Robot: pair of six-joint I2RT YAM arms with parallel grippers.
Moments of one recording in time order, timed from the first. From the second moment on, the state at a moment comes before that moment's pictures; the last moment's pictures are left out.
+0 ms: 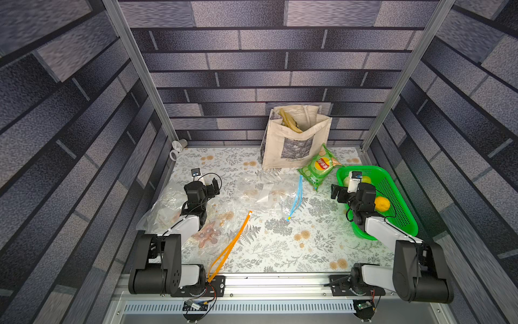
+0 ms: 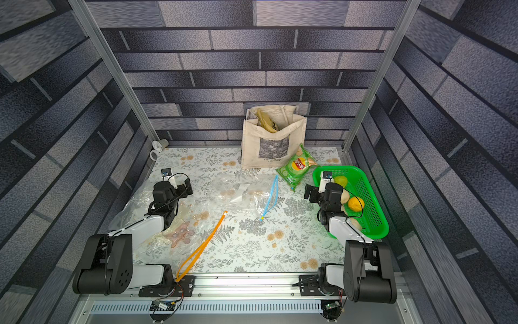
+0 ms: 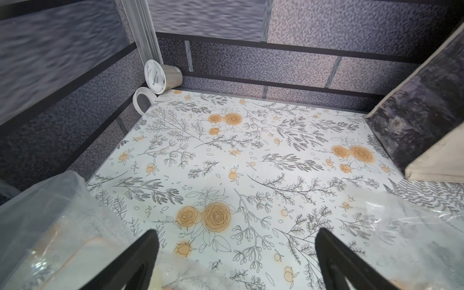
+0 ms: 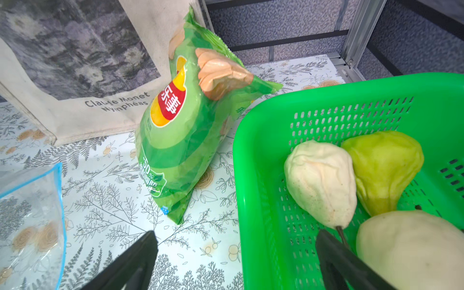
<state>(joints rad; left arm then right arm) 0.02 1.34 0.50 0.49 -0.14 -0.08 -0.03 1.27 0.45 0.36 -0.08 0.09</state>
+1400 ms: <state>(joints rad) 0.05 1.54 0.40 0.76 -0.13 -0.08 0.00 1.50 0.37 0.88 -0.04 0.05</state>
